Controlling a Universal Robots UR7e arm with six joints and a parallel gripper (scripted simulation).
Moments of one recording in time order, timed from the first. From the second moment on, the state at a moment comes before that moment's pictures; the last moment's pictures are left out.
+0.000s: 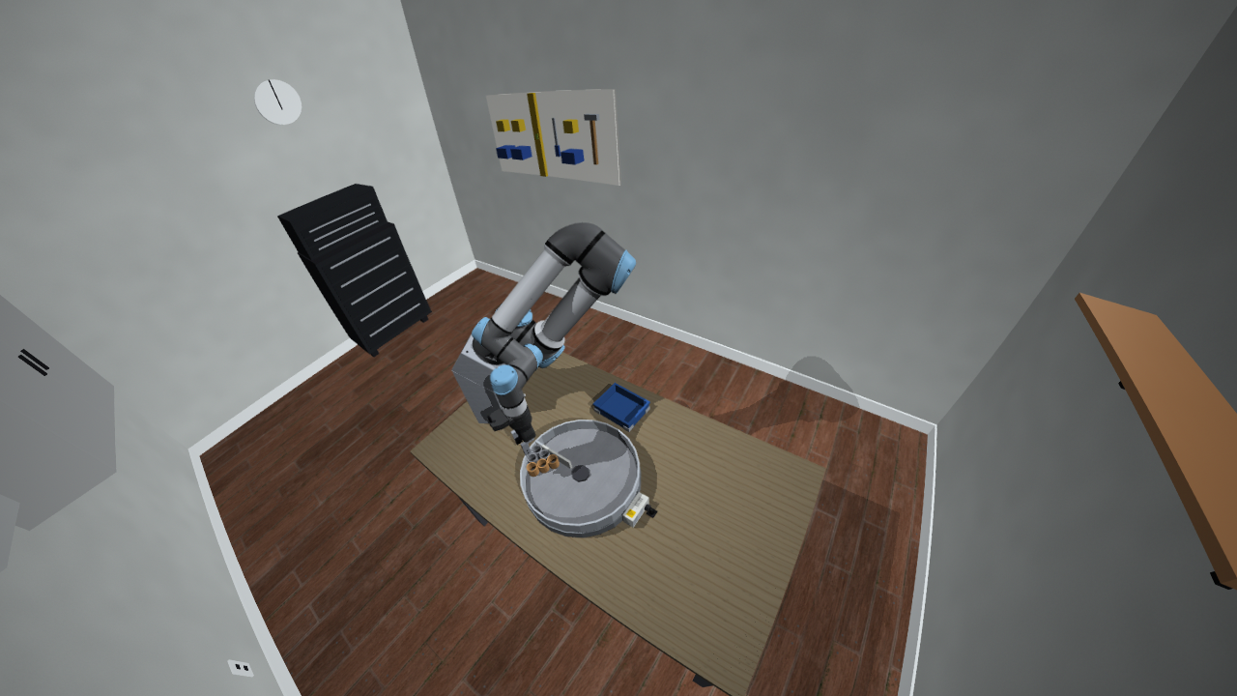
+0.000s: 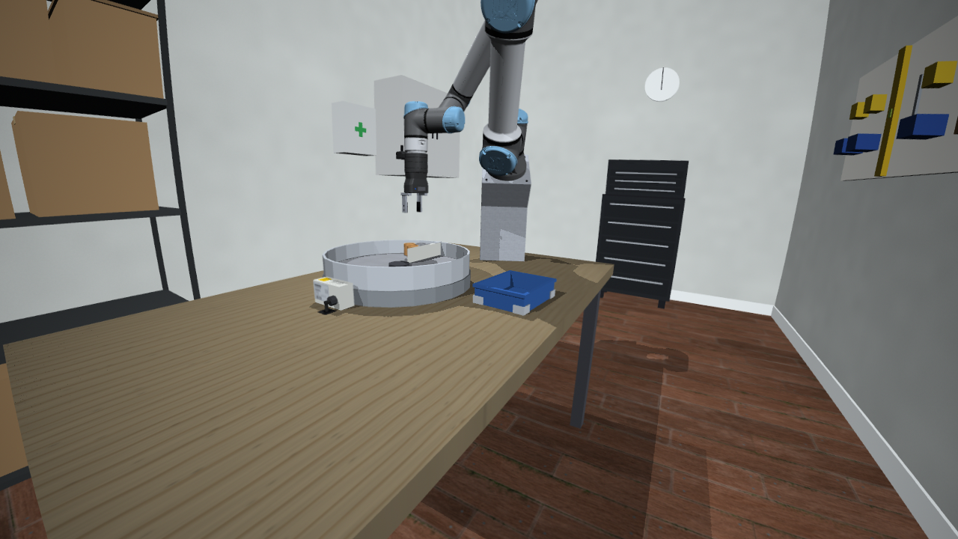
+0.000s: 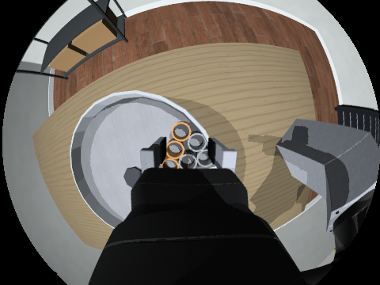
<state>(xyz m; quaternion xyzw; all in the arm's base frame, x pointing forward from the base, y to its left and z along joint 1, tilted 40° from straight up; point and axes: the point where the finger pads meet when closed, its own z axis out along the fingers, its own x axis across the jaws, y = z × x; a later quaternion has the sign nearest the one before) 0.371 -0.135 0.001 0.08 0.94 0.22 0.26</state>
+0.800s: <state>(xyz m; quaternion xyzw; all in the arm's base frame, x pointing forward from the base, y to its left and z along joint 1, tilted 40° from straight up) 0.371 -0.135 0.001 0.08 0.94 0.22 0.26</state>
